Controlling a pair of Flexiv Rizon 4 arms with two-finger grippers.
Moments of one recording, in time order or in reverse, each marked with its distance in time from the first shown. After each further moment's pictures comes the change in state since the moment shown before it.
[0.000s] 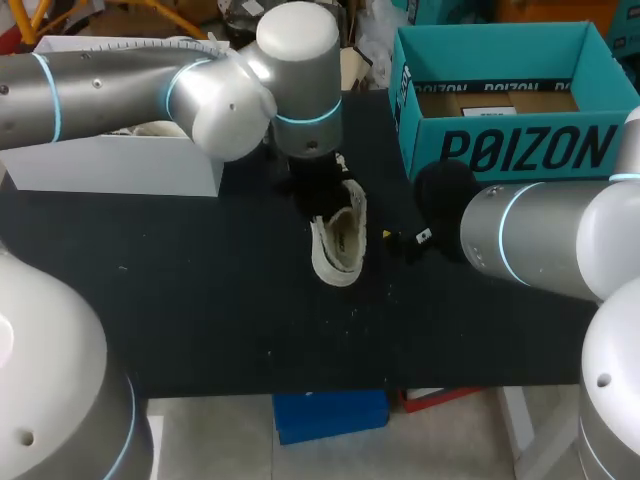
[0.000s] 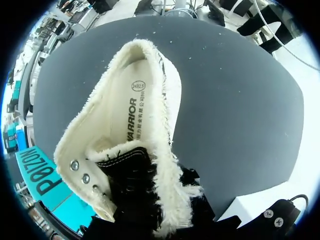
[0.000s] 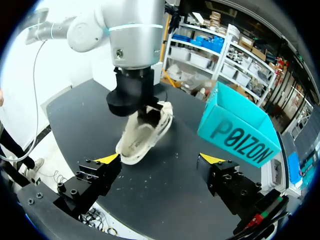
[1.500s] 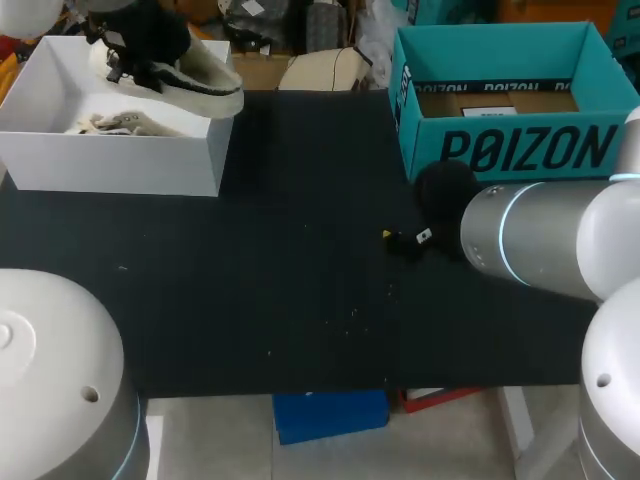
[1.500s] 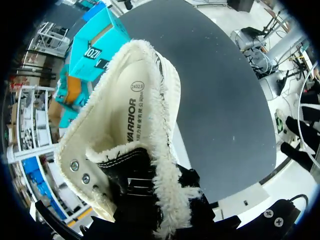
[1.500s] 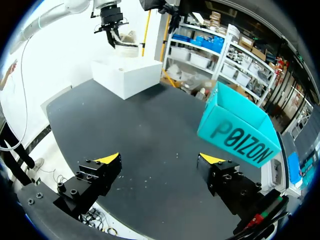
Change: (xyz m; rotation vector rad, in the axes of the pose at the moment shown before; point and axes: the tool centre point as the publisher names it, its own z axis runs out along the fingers) left arm 0.226 0.148 -0.198 -0.154 -0.109 -1.052; right arm 0.000 0.000 0.000 0.000 0.000 0.000
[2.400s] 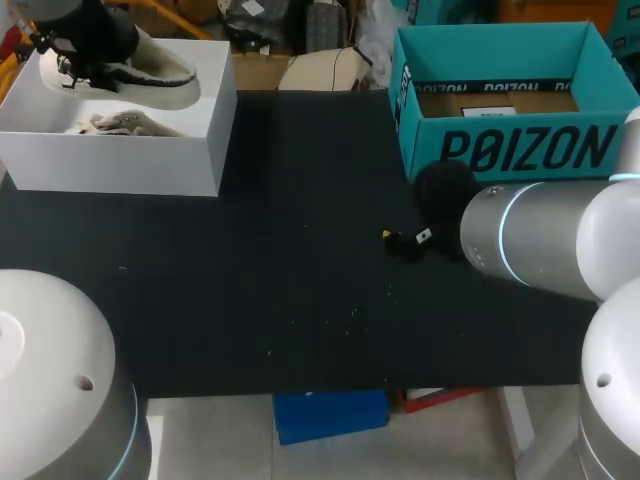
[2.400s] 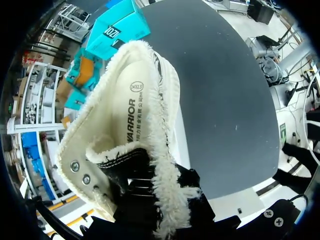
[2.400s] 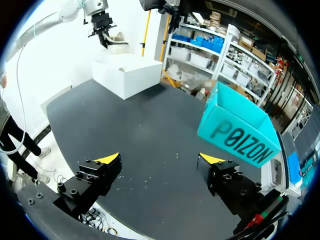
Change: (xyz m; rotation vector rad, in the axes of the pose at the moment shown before) left arm 0.017 0.062 0.005 0.002 -0.048 -0.113; right arm 0.000 0.000 0.000 0.000 0.000 0.000
